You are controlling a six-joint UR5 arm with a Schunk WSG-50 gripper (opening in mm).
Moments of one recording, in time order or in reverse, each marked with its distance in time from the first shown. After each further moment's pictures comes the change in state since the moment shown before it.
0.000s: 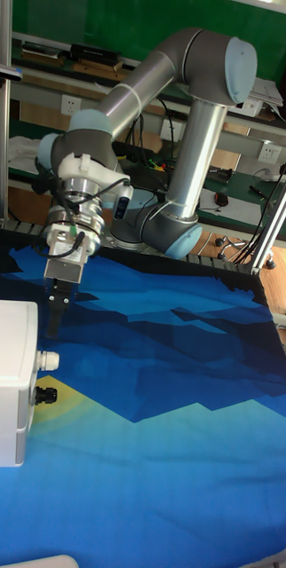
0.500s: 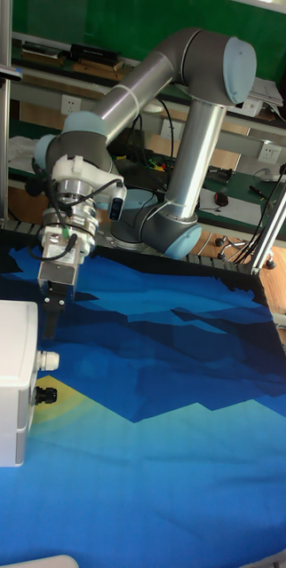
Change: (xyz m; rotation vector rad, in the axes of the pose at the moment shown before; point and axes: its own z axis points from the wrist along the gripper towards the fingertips) arm 0.000 0.016 0.003 -0.010 0.020 0.049
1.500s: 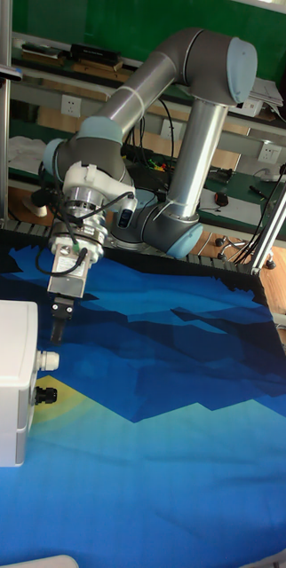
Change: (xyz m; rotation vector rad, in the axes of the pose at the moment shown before) arm -0.002 0.013 0.004 -0.059 0.045 -0.039
